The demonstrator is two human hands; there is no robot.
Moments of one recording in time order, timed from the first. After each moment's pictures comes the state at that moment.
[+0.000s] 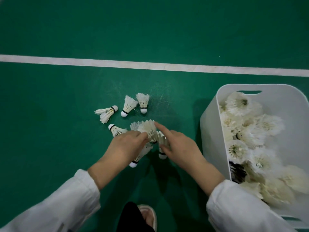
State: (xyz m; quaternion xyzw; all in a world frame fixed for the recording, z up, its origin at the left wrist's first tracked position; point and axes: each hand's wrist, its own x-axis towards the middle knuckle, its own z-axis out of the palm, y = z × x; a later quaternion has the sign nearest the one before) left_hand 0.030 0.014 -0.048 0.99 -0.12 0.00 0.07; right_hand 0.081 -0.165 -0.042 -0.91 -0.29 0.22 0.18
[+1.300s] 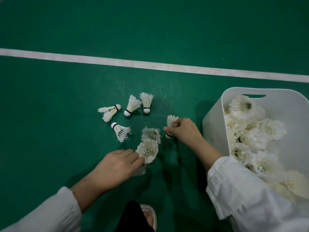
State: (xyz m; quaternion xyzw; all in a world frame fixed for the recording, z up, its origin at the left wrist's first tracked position) left_hand -0.021 0.035 -0.043 0.96 -0.27 0.02 0.06; right_hand 0.125 -0.148 -0.044 -0.89 0.00 0.32 0.33
